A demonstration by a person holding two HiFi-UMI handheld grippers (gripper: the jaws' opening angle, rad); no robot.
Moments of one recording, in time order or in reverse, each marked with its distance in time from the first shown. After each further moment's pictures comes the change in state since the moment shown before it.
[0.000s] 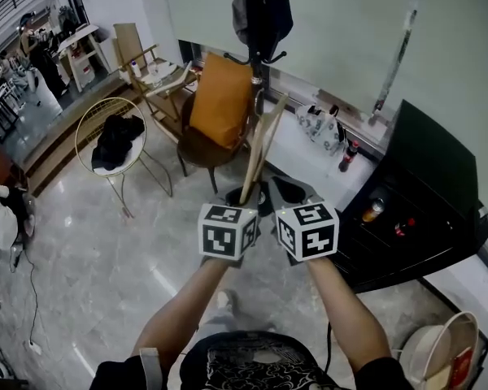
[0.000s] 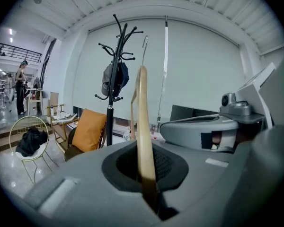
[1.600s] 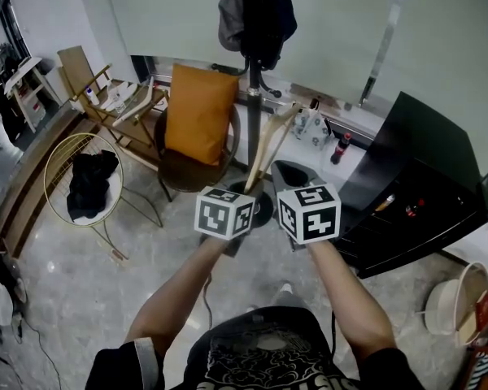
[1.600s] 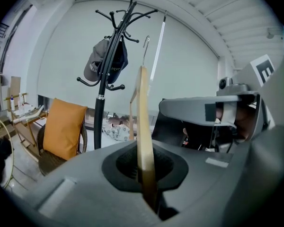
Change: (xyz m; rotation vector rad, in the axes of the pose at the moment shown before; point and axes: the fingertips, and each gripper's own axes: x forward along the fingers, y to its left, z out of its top) left arm 0.091 0.142 0.009 0.062 0.120 -0.417; right arm 0.159 -0.002 0.052 0.042 -0.003 -0.296
